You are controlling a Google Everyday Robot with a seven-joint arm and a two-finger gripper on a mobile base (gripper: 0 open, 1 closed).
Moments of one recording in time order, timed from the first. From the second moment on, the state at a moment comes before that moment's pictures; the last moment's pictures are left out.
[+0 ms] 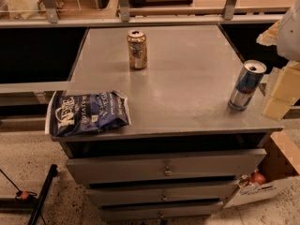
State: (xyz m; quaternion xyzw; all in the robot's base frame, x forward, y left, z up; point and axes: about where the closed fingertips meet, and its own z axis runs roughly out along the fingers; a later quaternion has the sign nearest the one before) arm 0.438 -0.217 0.977 -0.60 0.78 -0.04 0.16
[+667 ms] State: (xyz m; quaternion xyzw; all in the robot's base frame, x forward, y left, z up) arm 0.454 -0.214 0.976 -0.60 0.78 -0.04 0.17
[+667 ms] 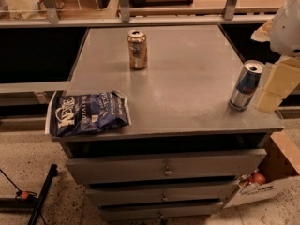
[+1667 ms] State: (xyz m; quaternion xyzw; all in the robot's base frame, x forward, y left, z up) arm 0.601 -0.159 0.974 -0.60 0.75 0.00 0.28
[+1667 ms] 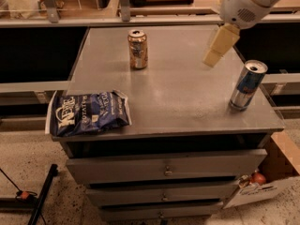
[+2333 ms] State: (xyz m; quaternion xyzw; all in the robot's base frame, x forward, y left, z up) arm 0.659 -0.138 0.967 -0.56 0.73 0.01 0.38
